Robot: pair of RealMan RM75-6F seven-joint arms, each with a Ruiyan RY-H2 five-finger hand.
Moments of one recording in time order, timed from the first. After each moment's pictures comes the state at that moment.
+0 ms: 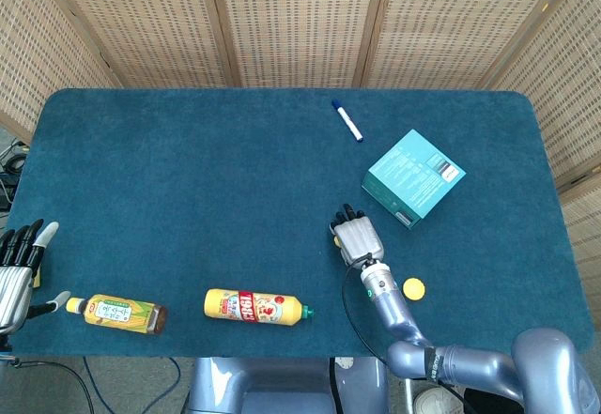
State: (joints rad) left arm -0.08 -1.18 -0.03 -1.53 1.51 1.50 0.07; right arm 0.80 -1.78 0.18 -1.37 -0.83 1.03 -0.84
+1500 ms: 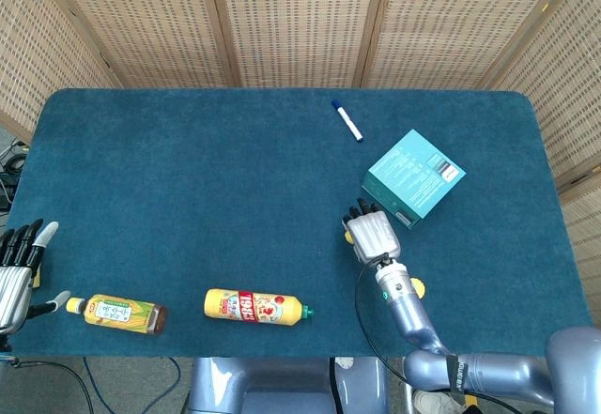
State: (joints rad) left arm -0.08 -1.18 -0.03 -1.53 1.51 1.51 0.07; right arm 0.78 -1.61 0.15 -1.62 -0.84 1.17 -0.88
